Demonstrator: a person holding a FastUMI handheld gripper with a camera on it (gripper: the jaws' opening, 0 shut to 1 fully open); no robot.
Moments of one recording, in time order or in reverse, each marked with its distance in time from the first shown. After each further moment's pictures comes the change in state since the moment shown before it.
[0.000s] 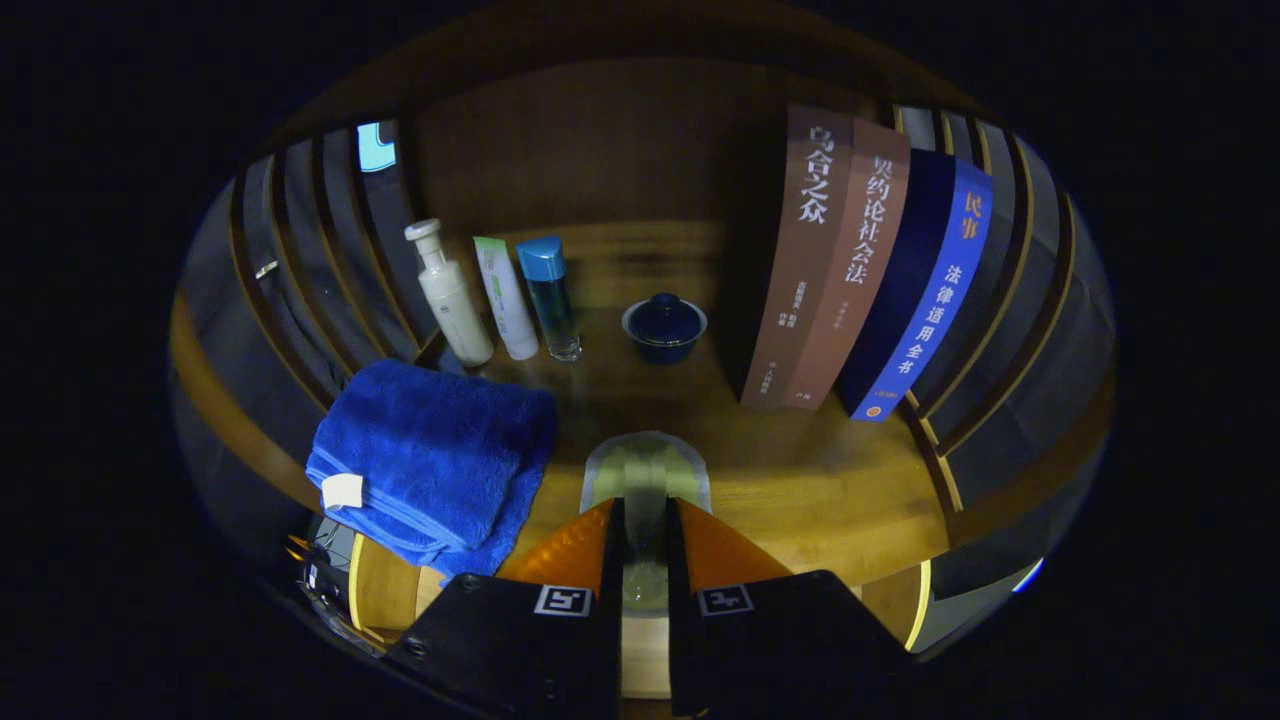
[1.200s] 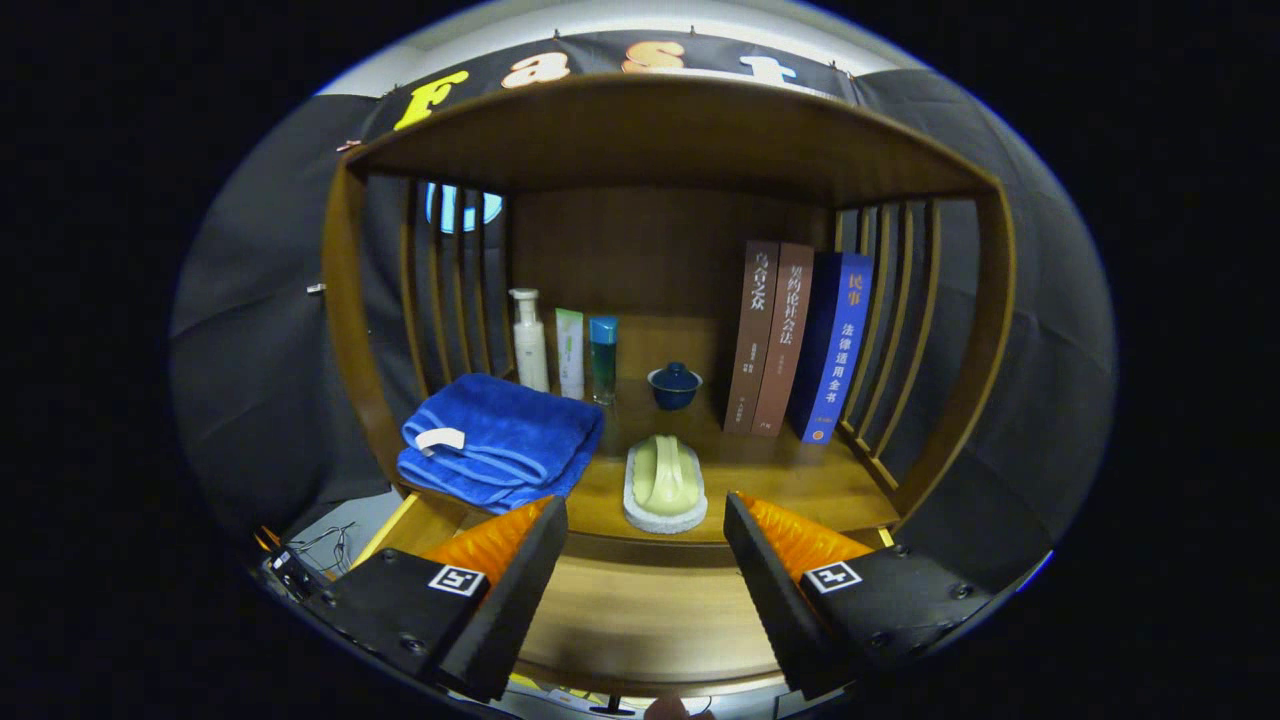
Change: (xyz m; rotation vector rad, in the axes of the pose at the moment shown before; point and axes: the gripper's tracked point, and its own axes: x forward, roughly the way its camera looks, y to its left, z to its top) arm -0.151 0.021 -0.055 -0.081 -0.428 -0.001
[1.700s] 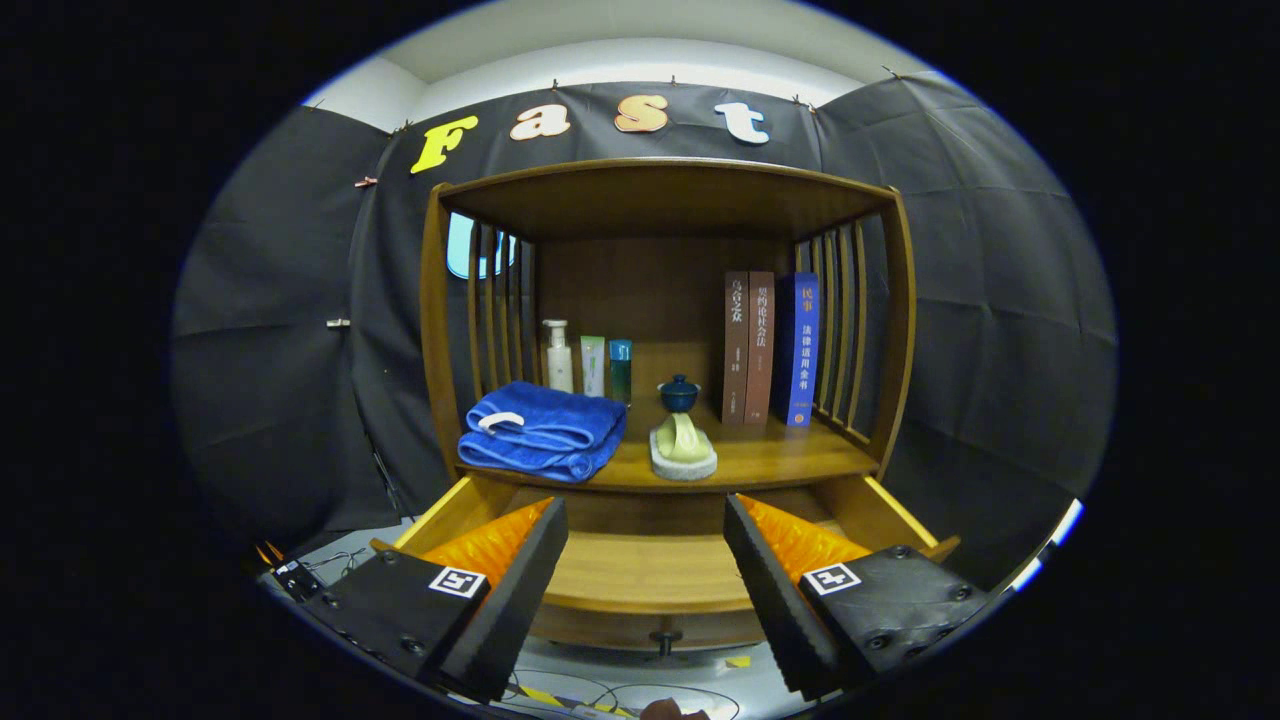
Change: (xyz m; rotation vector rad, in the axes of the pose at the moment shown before) arm -0.091 0.028 -0.065 0.074 -0.166 -0.019
